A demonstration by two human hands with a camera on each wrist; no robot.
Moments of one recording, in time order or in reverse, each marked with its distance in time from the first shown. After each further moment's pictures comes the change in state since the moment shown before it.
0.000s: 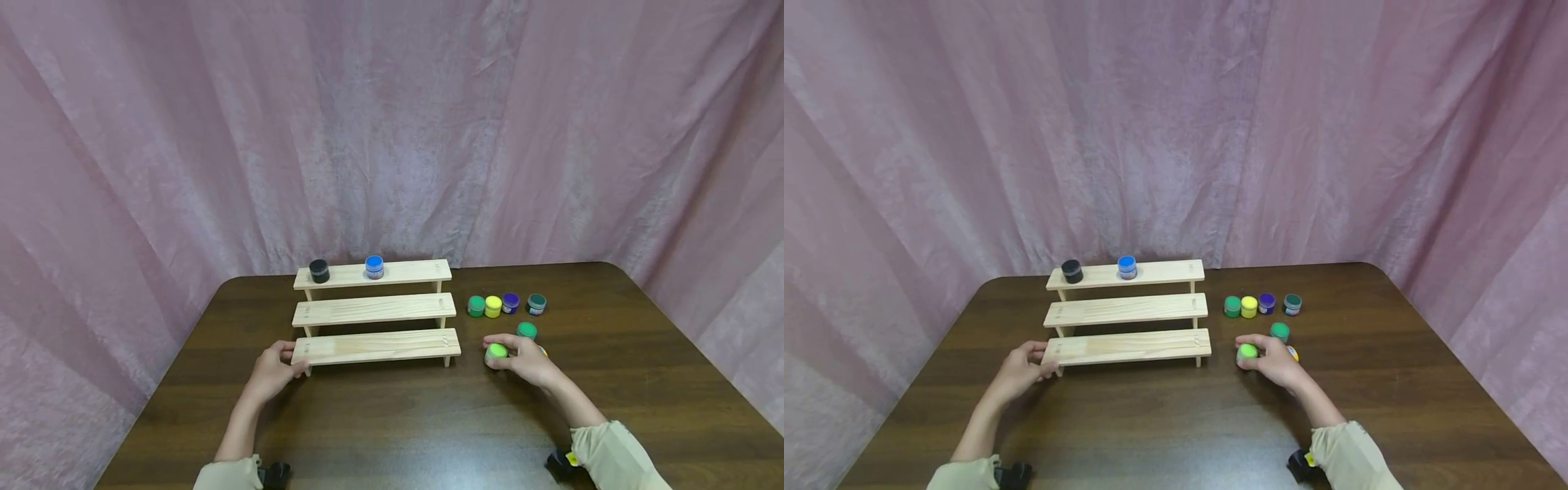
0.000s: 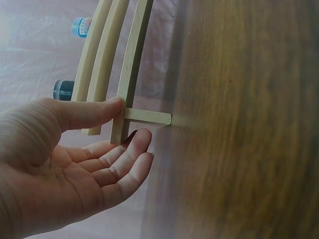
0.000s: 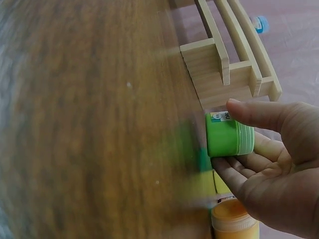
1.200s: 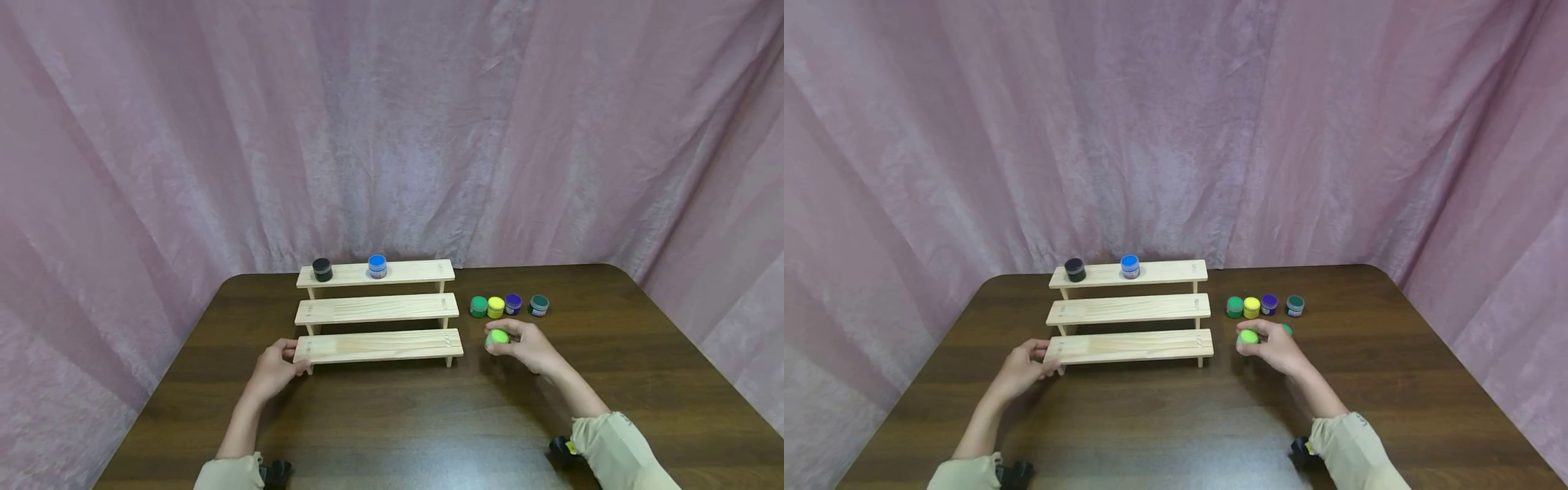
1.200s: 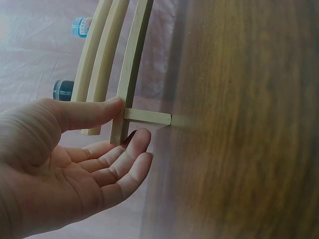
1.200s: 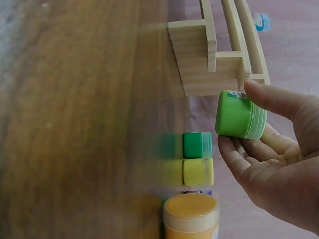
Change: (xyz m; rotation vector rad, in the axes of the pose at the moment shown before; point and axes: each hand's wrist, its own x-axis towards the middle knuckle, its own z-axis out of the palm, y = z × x) left_hand 0.000 0.001 -0.001 0.004 0.002 0.000; right_hand 0.010 -0.019 -0.011 0.009 0.051 -0.022
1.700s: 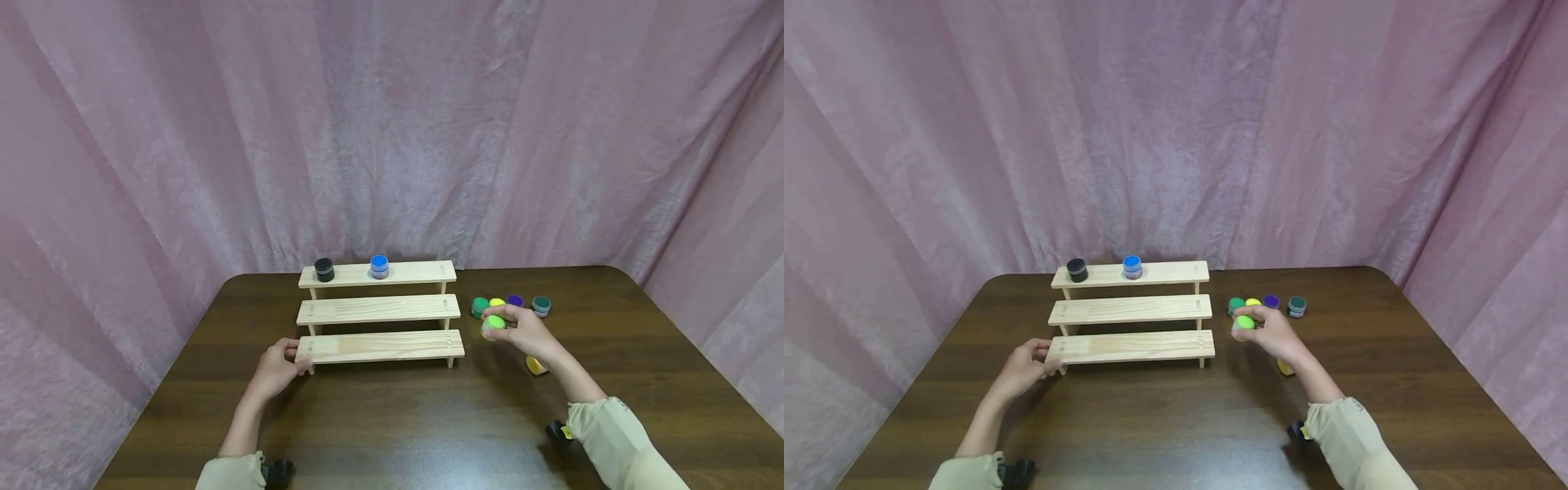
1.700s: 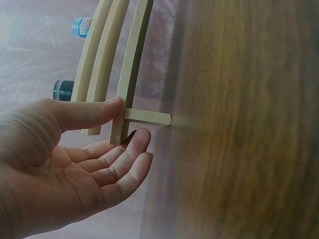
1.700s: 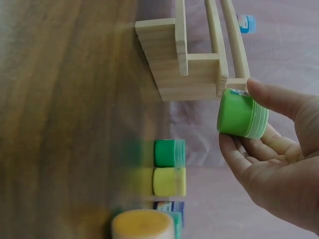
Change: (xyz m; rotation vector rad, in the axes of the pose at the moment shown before) left_hand -0.003 0.003 -0.001 -0.001 0.005 -0.009; right_hand 0.012 -0.025 -0.006 0.002 -0.009 -0.008
